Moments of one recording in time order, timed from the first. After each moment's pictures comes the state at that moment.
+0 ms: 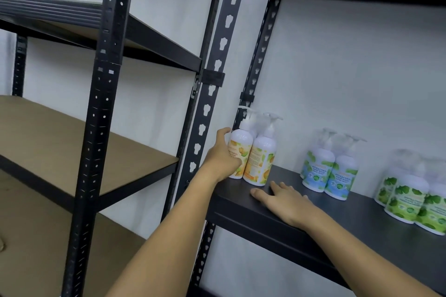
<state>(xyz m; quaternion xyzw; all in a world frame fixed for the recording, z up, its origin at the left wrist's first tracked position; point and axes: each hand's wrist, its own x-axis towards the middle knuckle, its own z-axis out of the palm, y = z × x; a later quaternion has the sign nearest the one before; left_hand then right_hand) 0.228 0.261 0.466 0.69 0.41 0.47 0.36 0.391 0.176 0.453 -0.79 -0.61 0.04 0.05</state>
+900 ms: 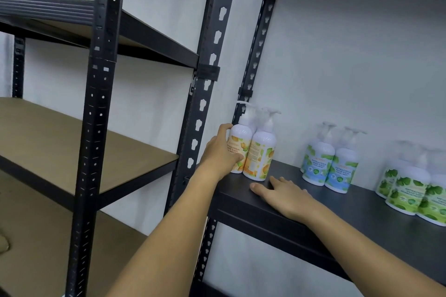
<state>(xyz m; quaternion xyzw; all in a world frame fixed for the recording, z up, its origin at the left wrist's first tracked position) 0.234 0.271 0.459 0.71 0.41 0.50 0.28 0.392 0.175 0.455 -0.78 -0.62 0.04 0.05</state>
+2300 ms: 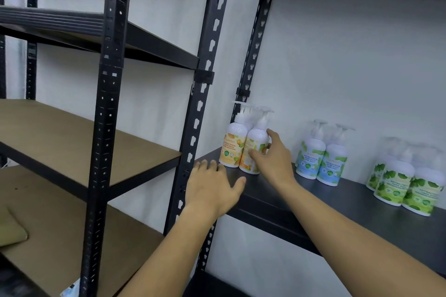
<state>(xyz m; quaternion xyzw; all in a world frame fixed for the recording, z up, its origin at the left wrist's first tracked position) 0.224 0.176 0.421 0.77 0.58 0.24 -0.06 0.381 0.199 0.473 -0.62 -0.59 0.03 0.51</state>
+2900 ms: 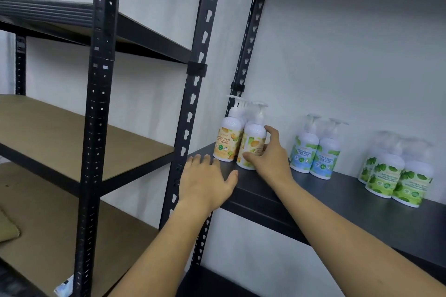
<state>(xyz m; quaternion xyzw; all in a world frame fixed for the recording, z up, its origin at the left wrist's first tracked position) 0.225 0.170 0.422 0.77 0.59 0.24 -0.06 0.397 0.201 0.458 -0.62 -0.61 0.02 0.50</state>
